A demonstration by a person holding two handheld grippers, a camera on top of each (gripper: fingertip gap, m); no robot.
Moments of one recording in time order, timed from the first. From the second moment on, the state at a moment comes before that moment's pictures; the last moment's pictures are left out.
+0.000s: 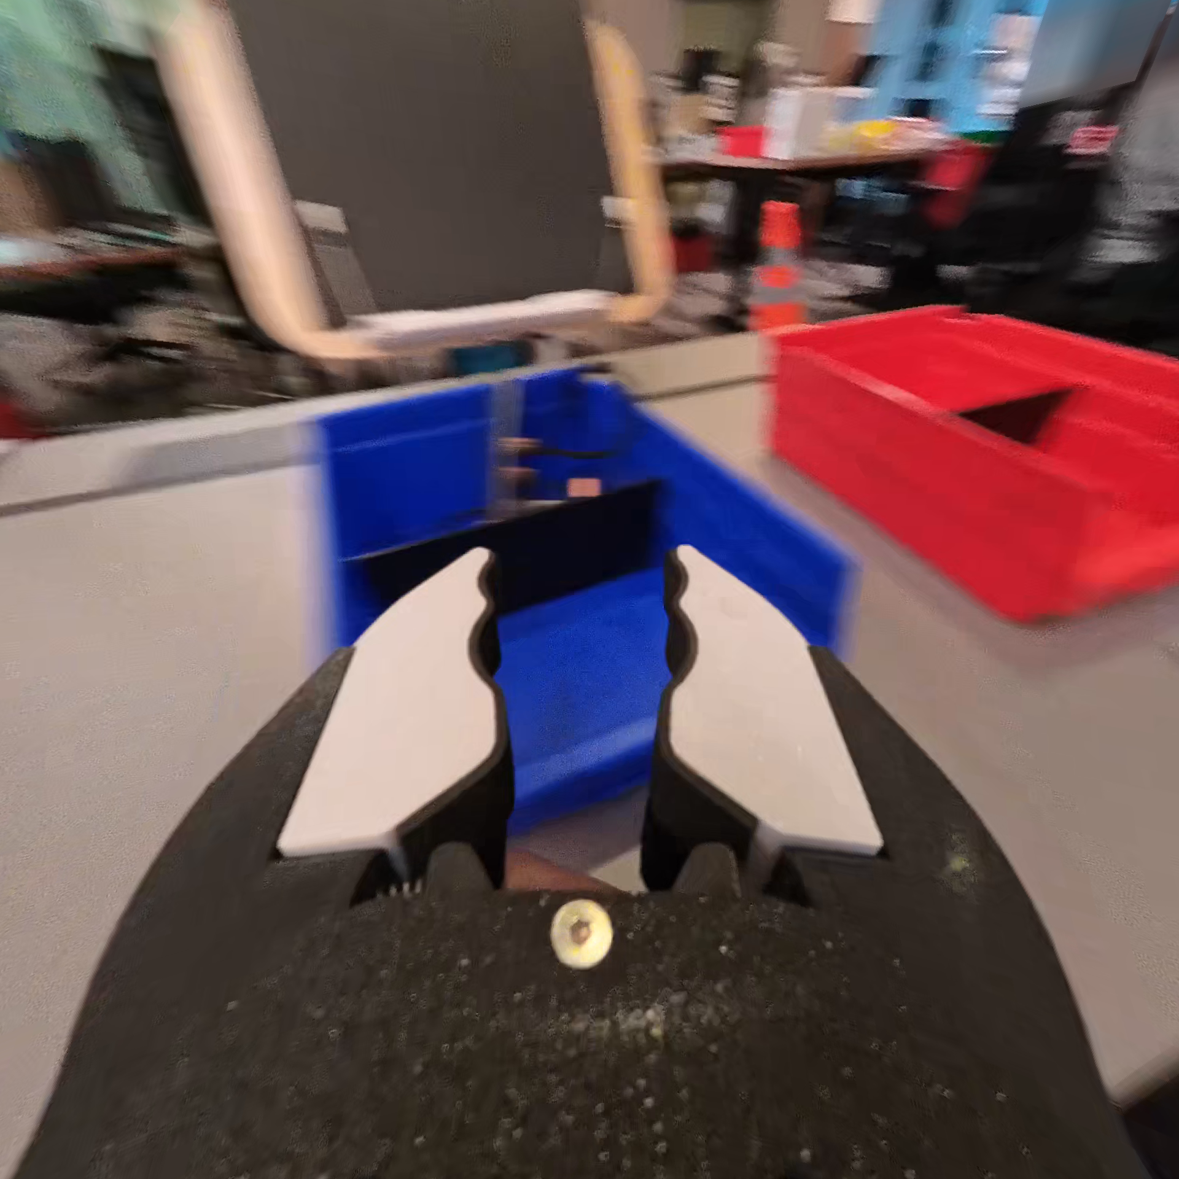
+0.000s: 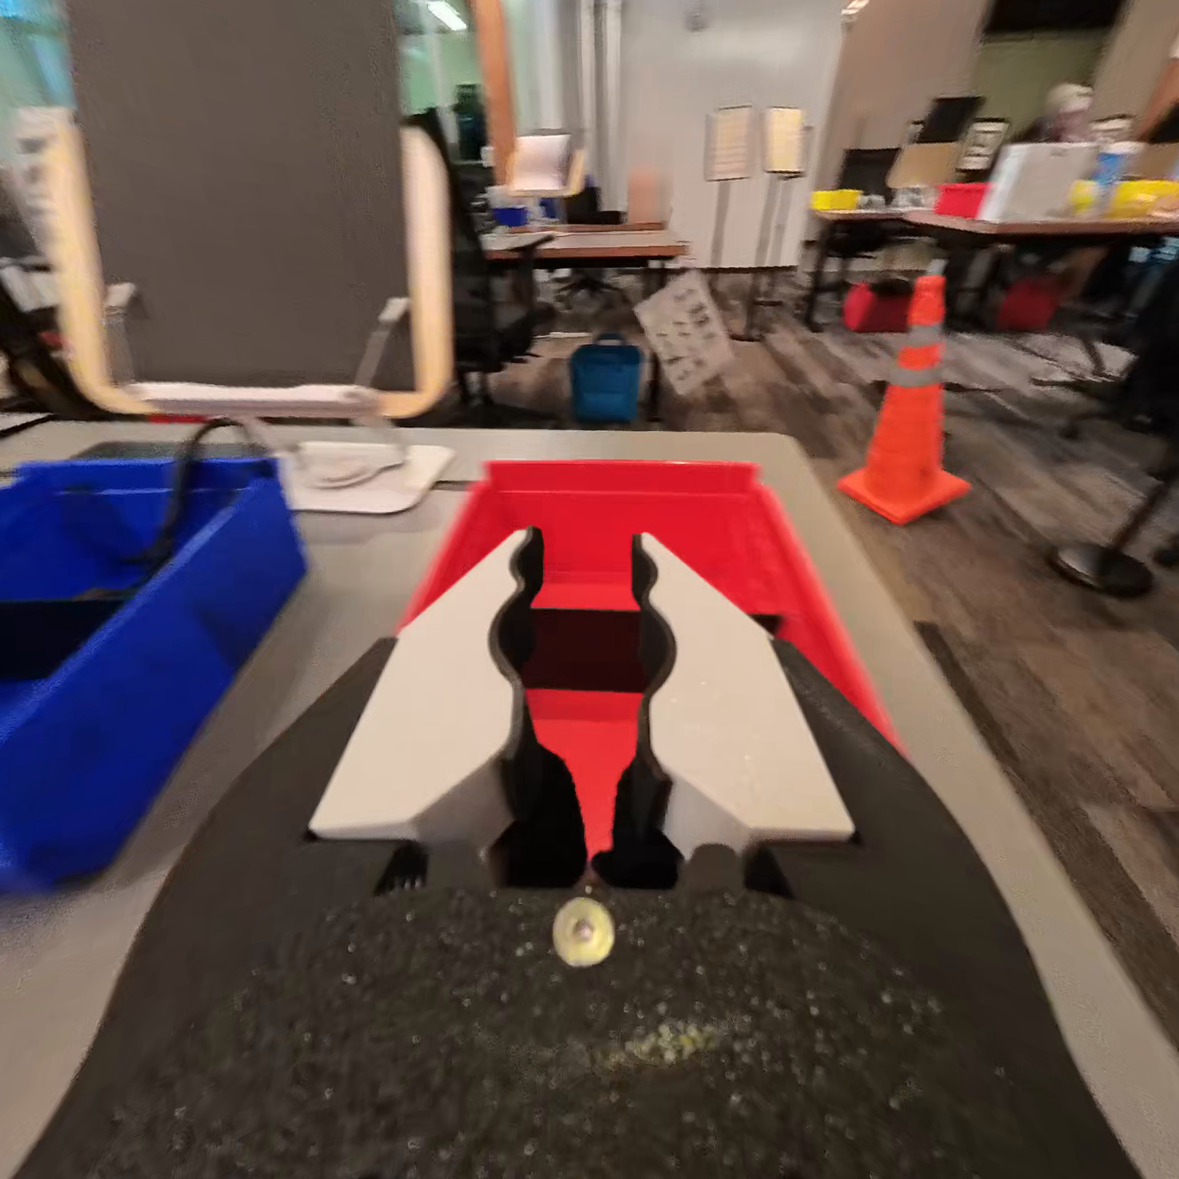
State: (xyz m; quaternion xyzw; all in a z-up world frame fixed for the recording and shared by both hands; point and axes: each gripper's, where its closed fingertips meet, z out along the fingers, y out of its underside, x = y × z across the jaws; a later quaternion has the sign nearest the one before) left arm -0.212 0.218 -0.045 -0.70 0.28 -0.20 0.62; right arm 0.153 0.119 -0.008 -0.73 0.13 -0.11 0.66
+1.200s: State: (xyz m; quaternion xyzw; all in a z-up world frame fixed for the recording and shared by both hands) left arm -0.511 0.397 -0.127 -0.82 0.18 -0.15 0.52; right arm -0.337 0.327 -0.136 -0.84 0.01 0.01 0.55
